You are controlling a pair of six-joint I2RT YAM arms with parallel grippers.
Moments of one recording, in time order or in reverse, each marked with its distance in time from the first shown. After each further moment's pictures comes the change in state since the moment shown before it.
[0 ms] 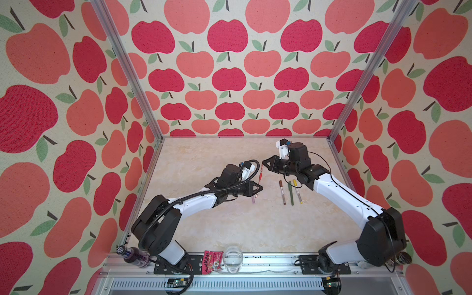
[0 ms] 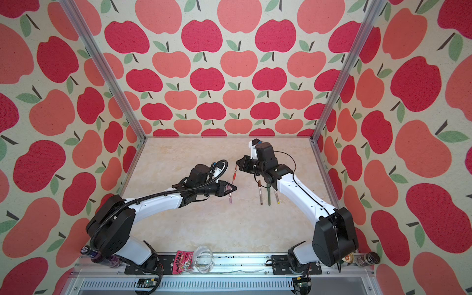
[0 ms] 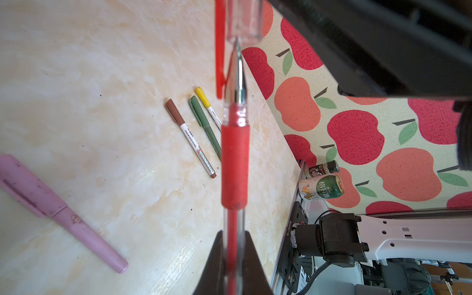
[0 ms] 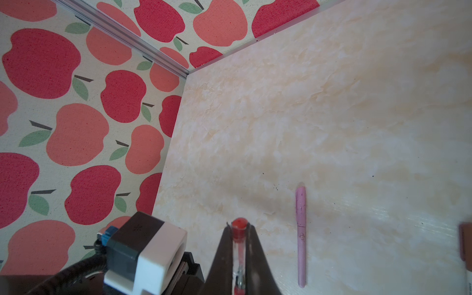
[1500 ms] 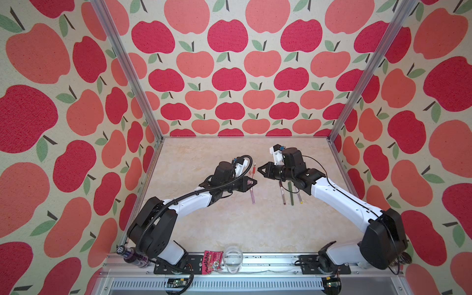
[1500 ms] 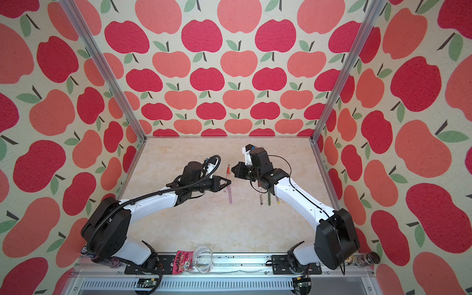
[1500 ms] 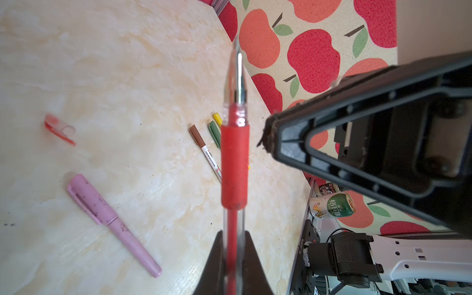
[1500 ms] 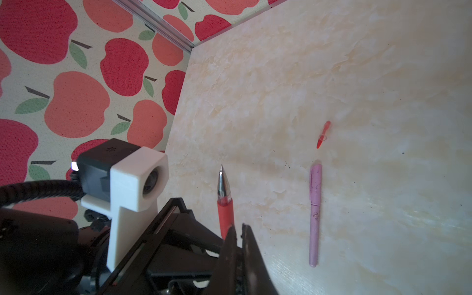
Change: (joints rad) left arm 0.073 -0.040 -0.022 0.024 -0.018 0.036; right arm 0.078 -0.021 -0.043 -0.014 0.002 0.000
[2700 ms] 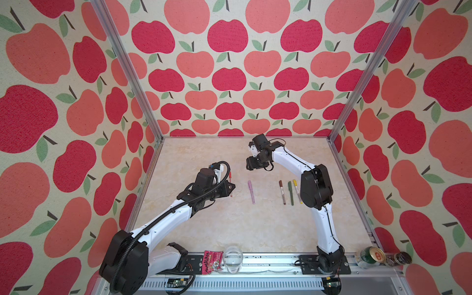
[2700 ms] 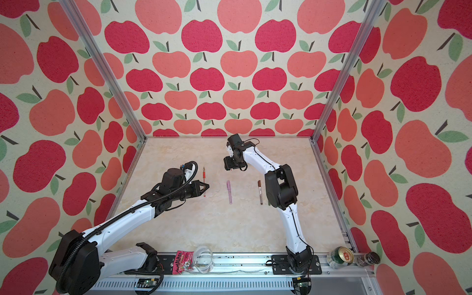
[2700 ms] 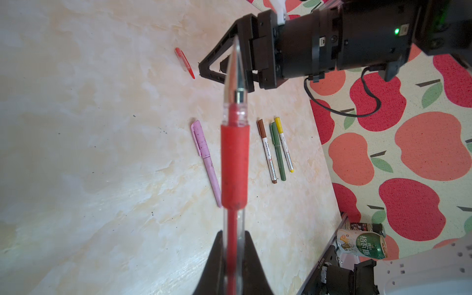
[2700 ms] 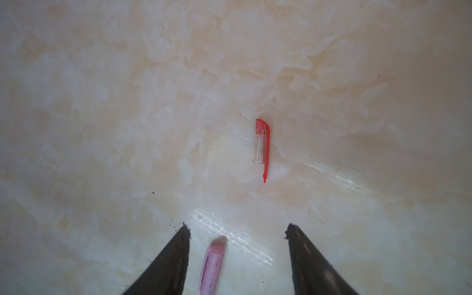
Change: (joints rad) left arm 0.127 -0.339 -0.155 -0.326 -0.181 -0.092; right arm -0.024 0.886 0.917 -0.581 0.183 -0.505
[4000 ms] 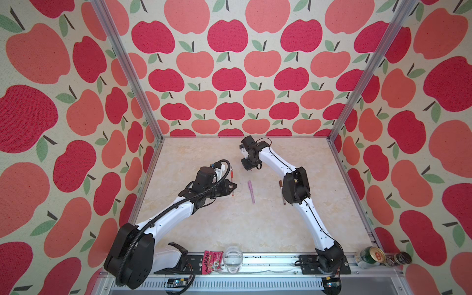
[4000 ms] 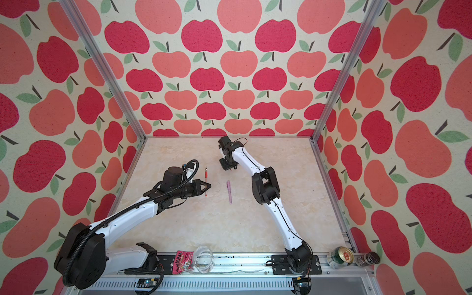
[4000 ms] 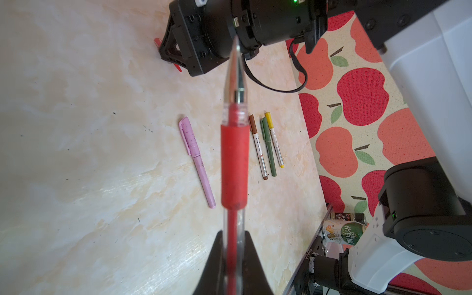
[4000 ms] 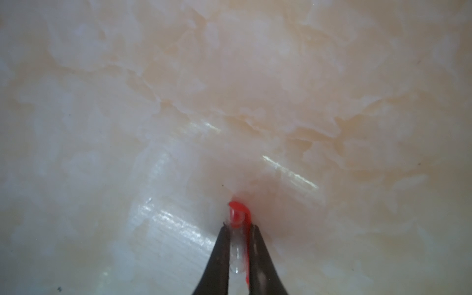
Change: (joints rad) left arm 0.032 0.066 0.000 0.068 0.104 -0.004; right arm 0.043 0.349 0.469 -0.206 0.153 -0.128
